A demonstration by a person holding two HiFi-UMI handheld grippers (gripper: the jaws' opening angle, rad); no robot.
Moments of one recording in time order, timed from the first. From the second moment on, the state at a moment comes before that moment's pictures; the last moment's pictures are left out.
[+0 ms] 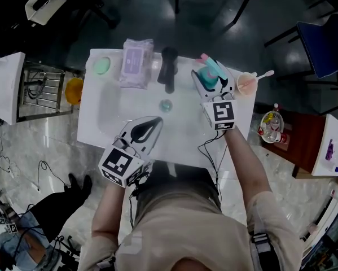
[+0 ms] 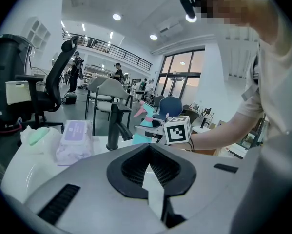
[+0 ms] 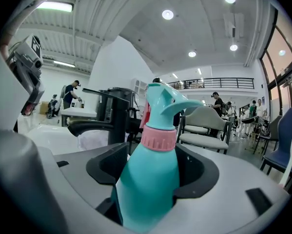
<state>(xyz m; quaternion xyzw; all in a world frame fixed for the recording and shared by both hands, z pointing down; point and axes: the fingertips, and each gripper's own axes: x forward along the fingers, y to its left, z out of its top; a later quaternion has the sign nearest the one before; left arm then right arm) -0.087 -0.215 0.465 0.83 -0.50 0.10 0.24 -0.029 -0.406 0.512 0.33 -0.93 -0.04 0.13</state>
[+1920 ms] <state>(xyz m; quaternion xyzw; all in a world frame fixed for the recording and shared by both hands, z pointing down) -0.082 -0.214 0.479 0.84 -0.47 0.10 0.26 -0.016 -0.394 0.517 0.28 -0.95 -0.01 0.16</state>
